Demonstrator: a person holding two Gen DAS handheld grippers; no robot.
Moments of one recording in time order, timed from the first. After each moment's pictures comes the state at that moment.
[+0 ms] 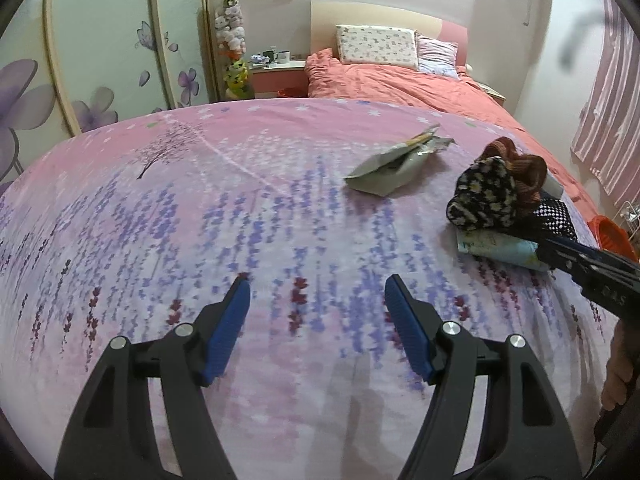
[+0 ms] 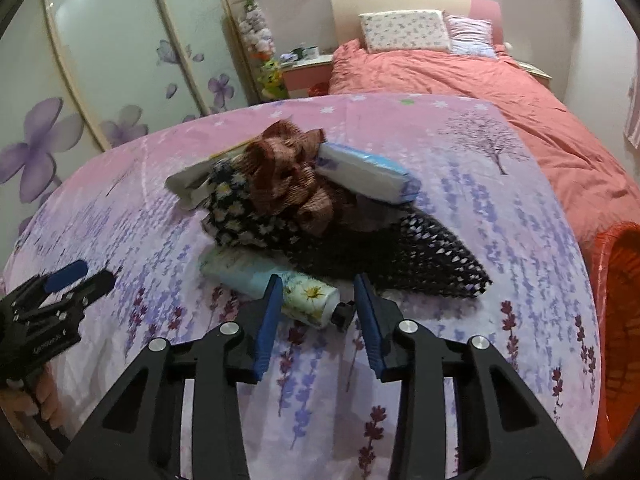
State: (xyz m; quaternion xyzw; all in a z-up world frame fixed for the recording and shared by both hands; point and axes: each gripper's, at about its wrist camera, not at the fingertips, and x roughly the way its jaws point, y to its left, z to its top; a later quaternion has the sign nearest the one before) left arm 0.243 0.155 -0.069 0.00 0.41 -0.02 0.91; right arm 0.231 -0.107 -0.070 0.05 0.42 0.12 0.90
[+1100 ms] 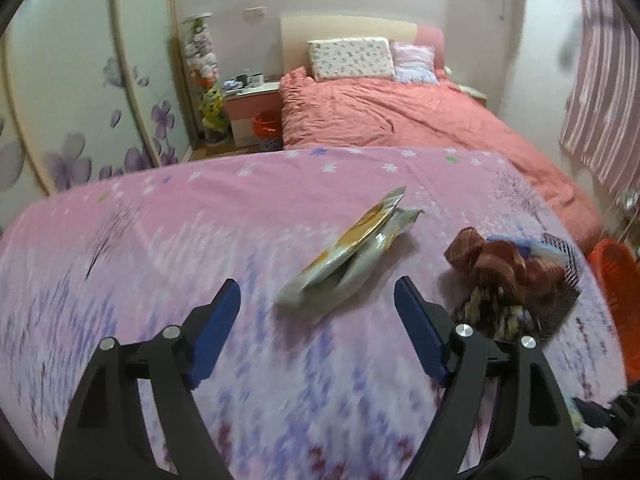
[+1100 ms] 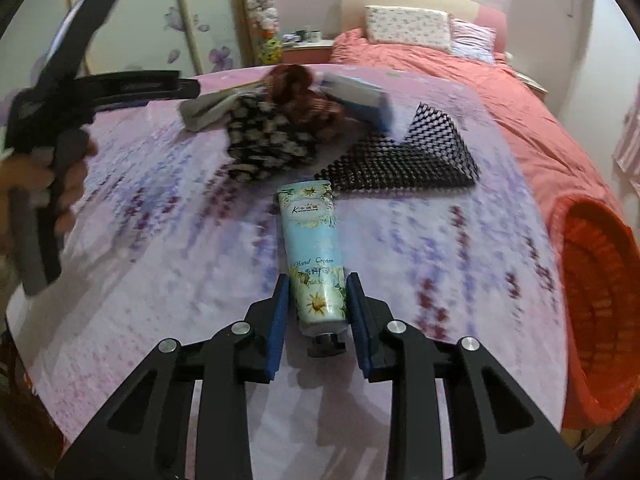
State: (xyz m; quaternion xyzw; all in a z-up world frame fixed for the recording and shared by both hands) left arm 0.339 0.082 -0.045 0.05 0.39 -0.05 0.92; right arm 0.169 -0.124 -0.083 -0.02 0.43 0.09 0.90
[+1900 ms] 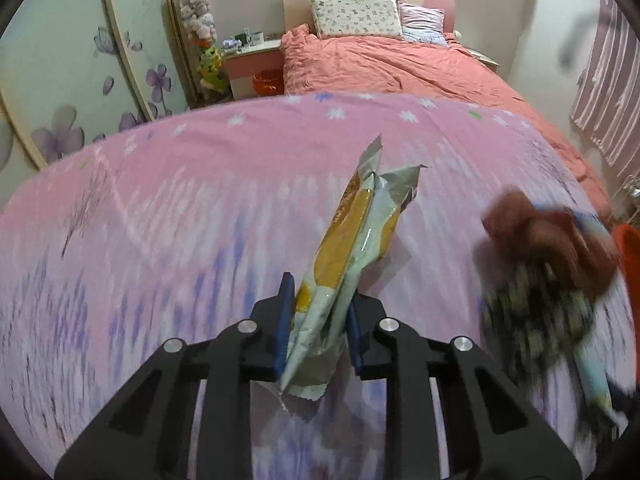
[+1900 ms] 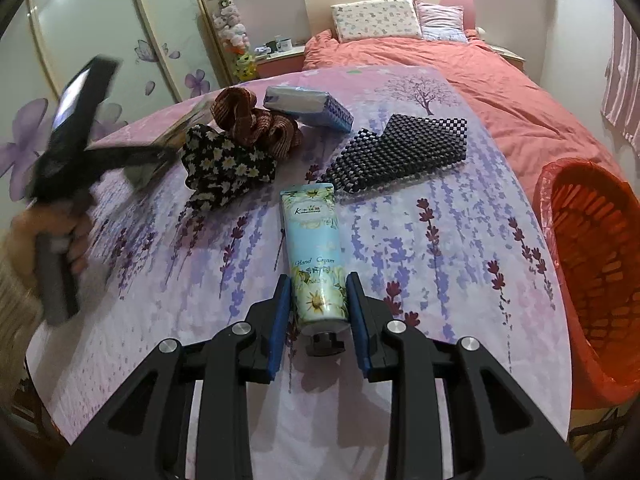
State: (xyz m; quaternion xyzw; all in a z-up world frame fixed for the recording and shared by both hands) left arm 0.348 0.096 -0.083 0.03 0.46 -0.04 0.89; right arm 0.191 -0.144 -0.088 0.06 0.43 0.07 0.90
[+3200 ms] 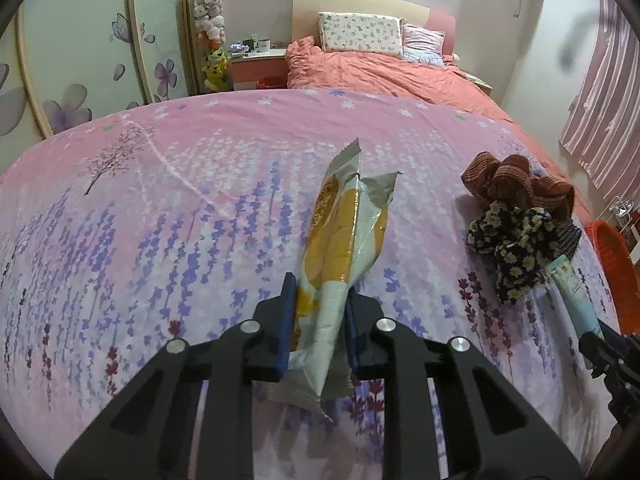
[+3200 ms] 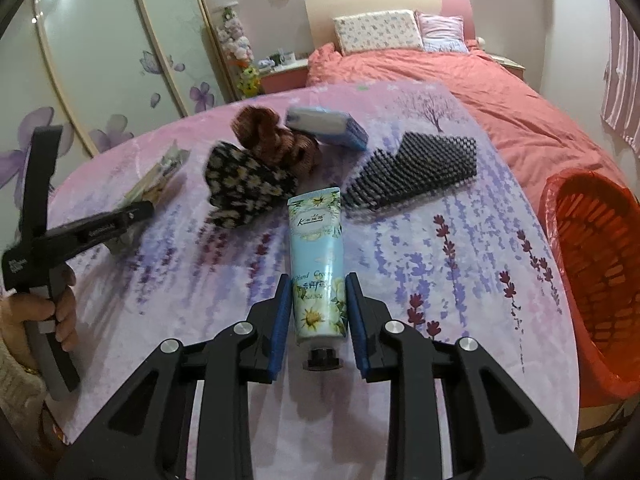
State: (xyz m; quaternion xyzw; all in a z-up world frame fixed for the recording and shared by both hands) left arm 0.288 0.126 -0.080 -0.01 0.43 -0.05 0.90; right arm 0.179 -0.135 -0.075 0.07 0.40 0.08 0.91
